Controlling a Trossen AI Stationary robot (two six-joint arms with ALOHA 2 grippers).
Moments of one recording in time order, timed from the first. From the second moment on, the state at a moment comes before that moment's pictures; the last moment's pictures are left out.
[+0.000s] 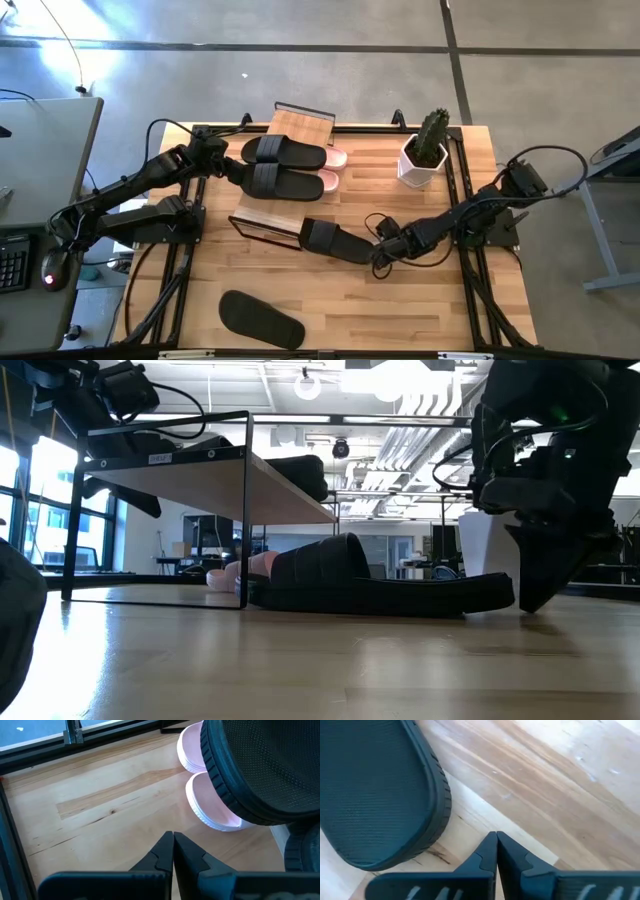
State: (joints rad) left arm 0.84 0.76 0.54 -0.63 -0.09 -0.37; right arm 0.38 1.58 0.74 -0.50 0.25 1.29
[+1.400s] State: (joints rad) left arm 0.84 0.18 0.54 -0.50 0.58 -0.44; right arm 0.45 1.46 0.74 -0.62 0.42 1.28
